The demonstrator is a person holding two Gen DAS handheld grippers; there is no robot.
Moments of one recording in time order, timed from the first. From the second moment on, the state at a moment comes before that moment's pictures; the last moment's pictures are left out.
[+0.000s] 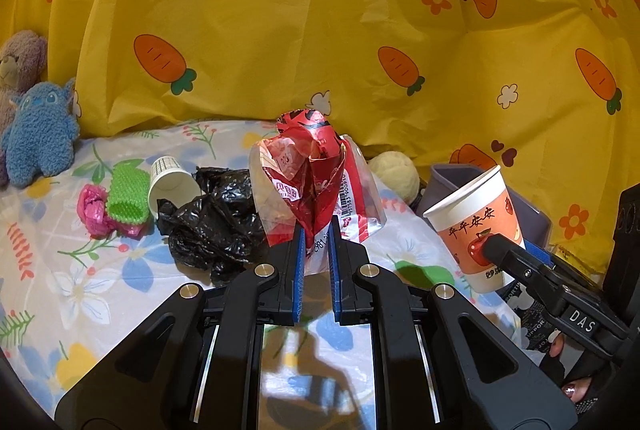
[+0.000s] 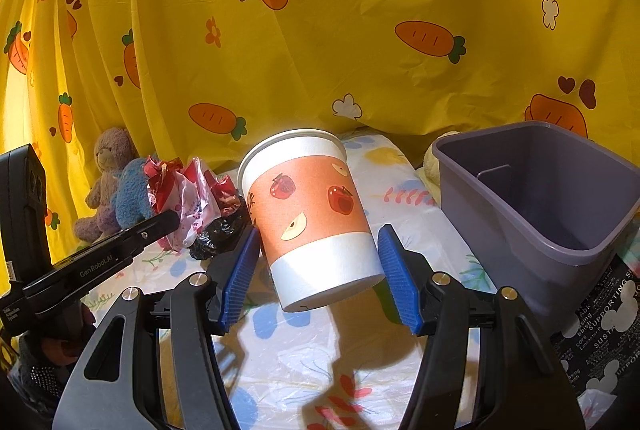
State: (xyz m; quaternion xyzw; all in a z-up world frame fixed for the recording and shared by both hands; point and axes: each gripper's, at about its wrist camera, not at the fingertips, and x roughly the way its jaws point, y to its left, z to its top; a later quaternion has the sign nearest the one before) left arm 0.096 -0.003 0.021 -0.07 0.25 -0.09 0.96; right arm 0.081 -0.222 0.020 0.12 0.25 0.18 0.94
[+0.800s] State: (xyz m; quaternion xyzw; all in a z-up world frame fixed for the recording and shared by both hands) left arm 0.162 -0.153 0.058 -0.03 0.25 -0.26 0.93; right arm 0.104 -0.339 0.041 0.12 0.20 0.00 0.97
